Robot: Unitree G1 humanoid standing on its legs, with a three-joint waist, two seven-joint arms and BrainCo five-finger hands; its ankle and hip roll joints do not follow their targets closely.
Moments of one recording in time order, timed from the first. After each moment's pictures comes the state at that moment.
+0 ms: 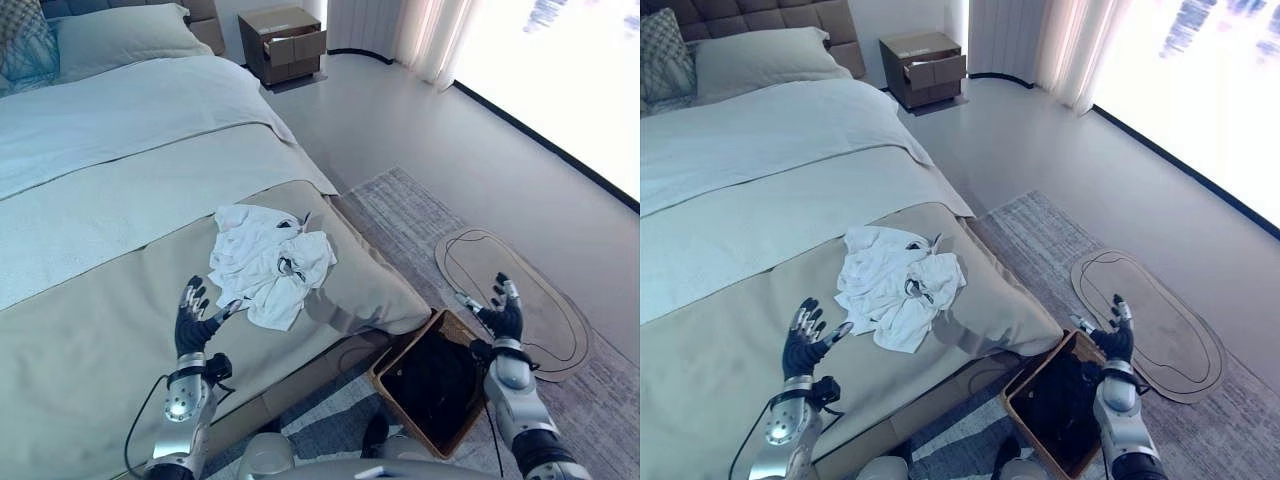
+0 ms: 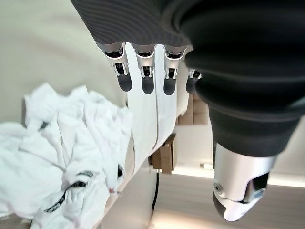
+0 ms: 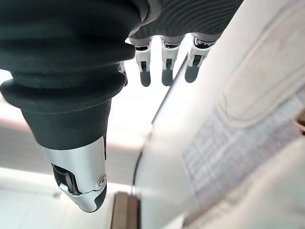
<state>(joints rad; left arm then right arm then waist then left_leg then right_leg) 0.14 0.28 -0.05 0.35 -0.33 -0.42 0.26 0.01 -0.31 0.01 0.52 0.21 -0.30 -0.30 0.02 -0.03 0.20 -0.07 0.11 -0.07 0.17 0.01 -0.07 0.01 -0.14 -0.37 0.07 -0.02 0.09</state>
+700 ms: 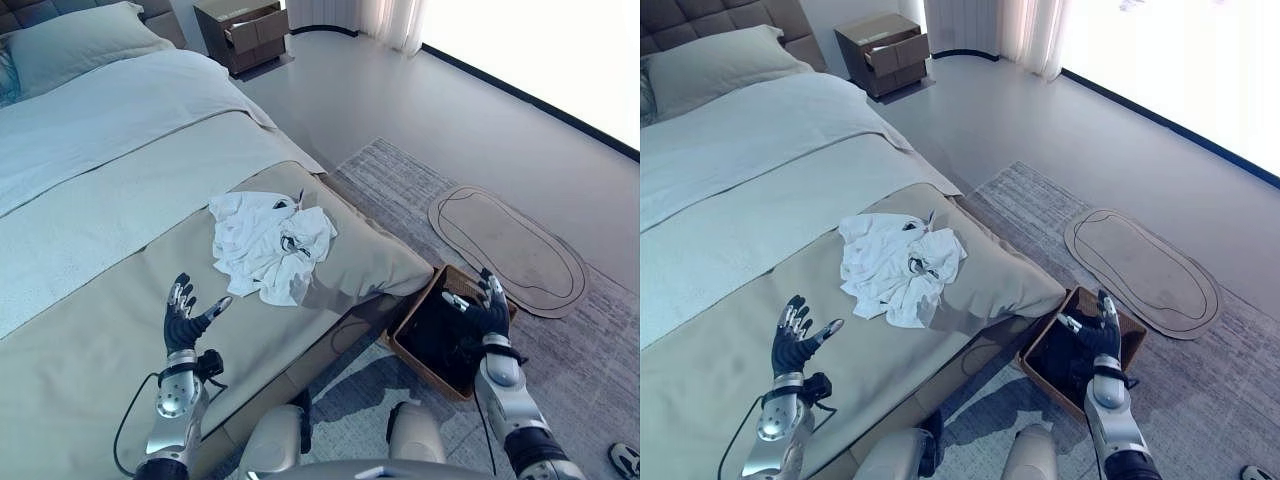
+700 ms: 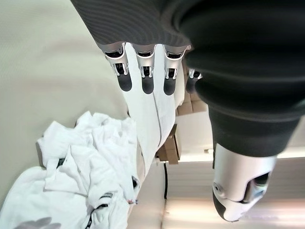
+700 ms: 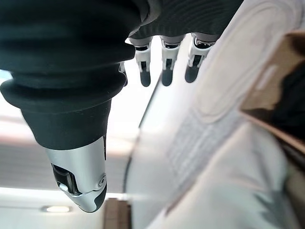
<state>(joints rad) 0.10 0.32 -0.02 0.38 -0.29 -0.43 0.30 -0.01 -0.28 0.01 0.51 0.18 -0.29 -0.31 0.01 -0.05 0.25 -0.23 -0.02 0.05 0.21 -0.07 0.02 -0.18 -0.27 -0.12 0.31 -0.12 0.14</state>
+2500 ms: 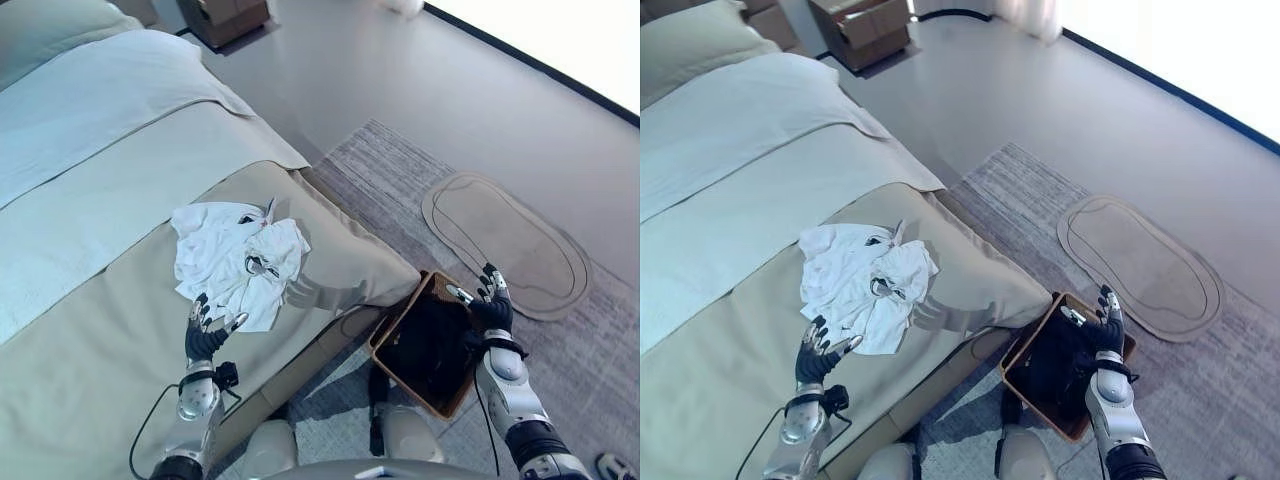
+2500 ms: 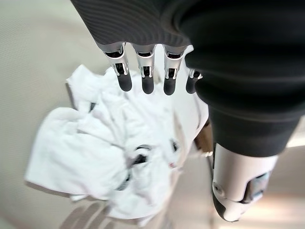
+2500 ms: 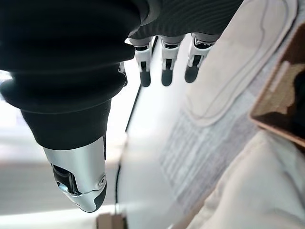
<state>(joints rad) 0.03 0.25 -0.10 0.57 -0.25 -0.40 0.34 -0.06 -0.32 0.03 0.52 0.29 -0.30 -0.29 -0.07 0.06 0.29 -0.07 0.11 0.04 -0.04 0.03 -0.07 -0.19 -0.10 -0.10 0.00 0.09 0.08</state>
